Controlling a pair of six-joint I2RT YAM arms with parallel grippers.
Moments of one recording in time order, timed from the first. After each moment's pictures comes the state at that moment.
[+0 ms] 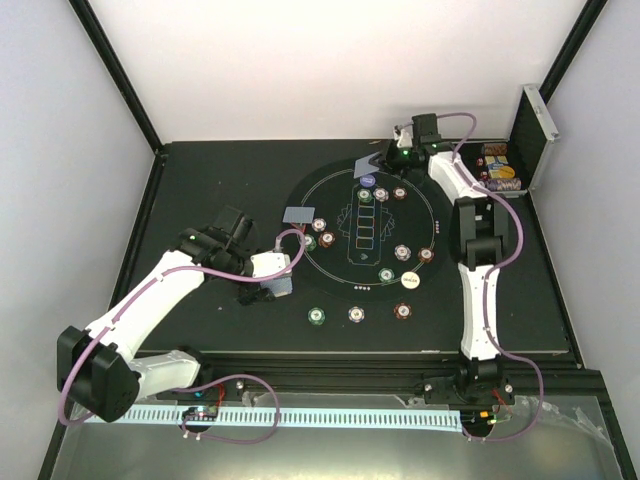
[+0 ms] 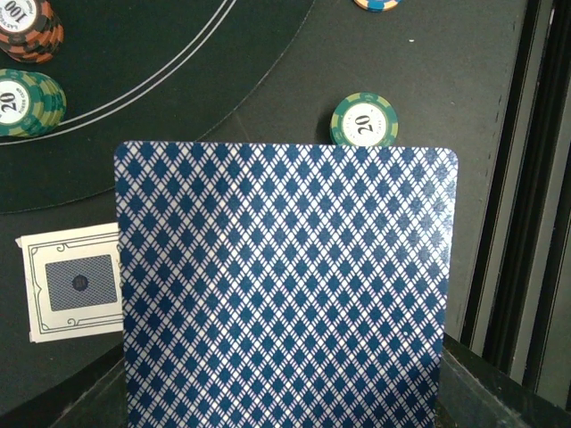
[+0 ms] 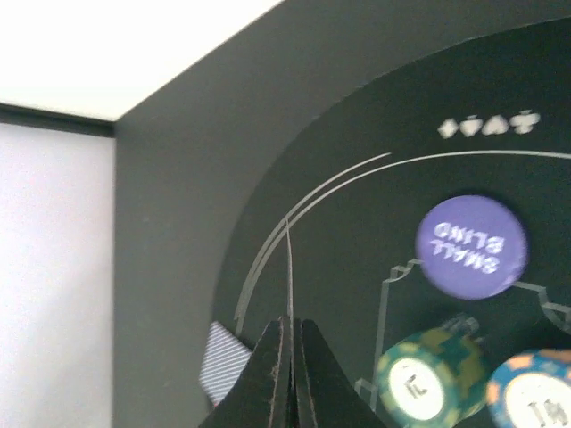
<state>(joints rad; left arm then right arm) -0.44 1.18 0.96 -1.01 0.38 0.83 0.16 2.33 2.01 -0.47 -0.70 0.61</state>
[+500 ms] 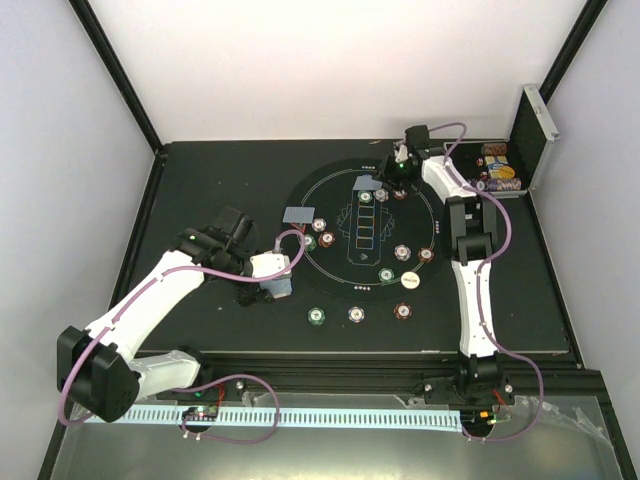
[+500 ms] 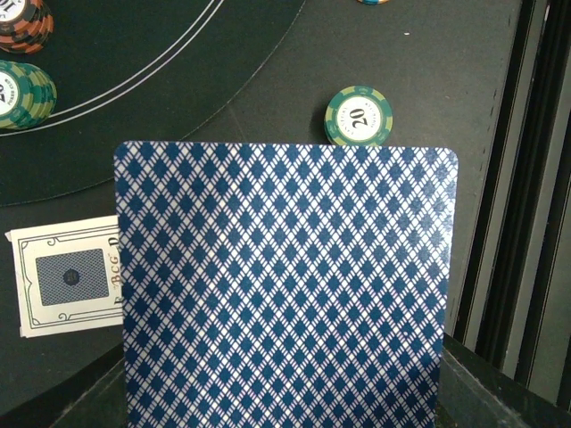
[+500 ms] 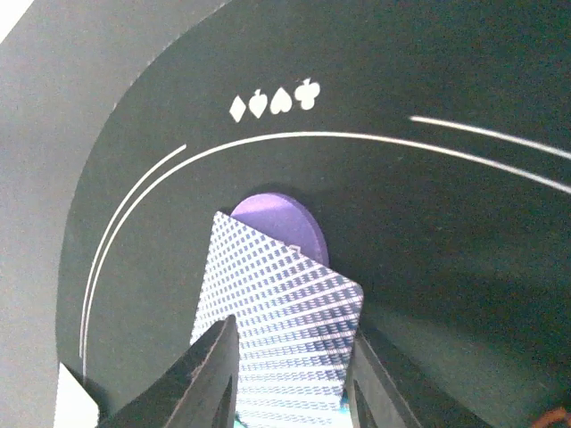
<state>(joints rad) -0.44 1.18 0.96 -1.03 0.38 0.83 0.16 2.53 2.17 -0.64 -0.50 0.53</state>
